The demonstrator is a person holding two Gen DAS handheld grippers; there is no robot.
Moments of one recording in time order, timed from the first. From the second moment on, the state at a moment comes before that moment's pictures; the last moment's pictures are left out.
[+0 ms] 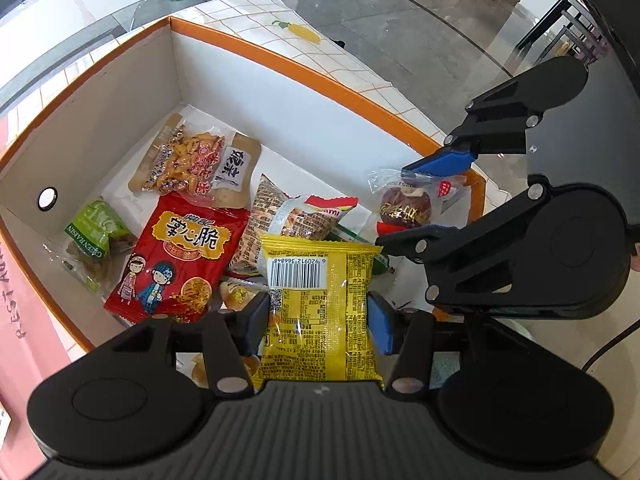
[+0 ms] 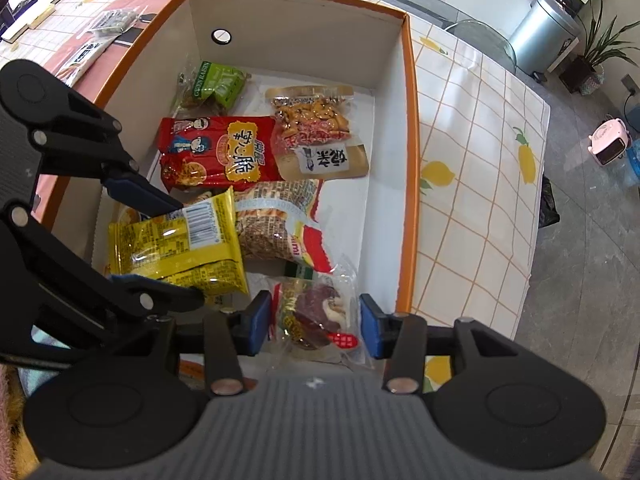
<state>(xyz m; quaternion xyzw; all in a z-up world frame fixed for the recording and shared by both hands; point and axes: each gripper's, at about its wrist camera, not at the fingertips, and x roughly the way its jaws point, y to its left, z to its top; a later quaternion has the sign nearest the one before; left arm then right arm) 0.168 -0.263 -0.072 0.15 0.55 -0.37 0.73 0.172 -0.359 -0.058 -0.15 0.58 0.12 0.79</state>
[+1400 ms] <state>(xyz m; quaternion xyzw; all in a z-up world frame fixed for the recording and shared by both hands) 0.121 -0.096 0.014 0.06 0.41 -0.24 0.88 0.124 -0.274 0.030 -0.09 0.48 0.10 0.87</state>
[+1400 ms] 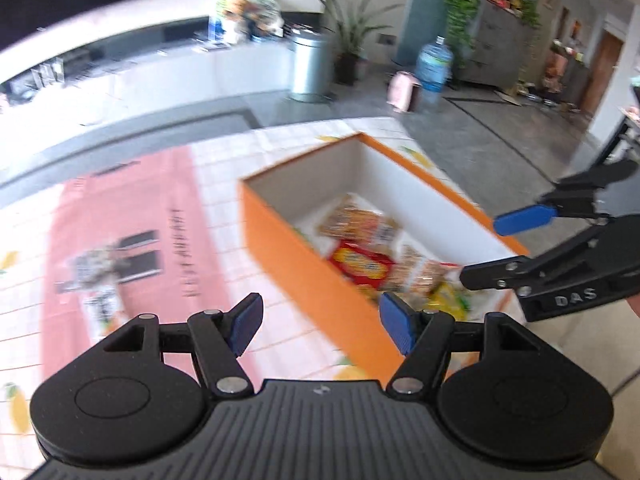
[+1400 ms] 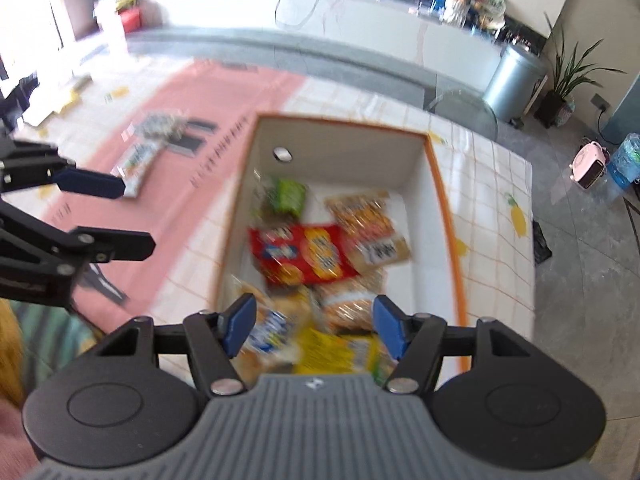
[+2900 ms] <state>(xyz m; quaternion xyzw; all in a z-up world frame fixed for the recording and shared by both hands) 0.177 0.149 -0.055 0.01 0.44 -0.08 0.90 0.194 0.000 -0.094 -0.01 0.43 0.10 0.90</state>
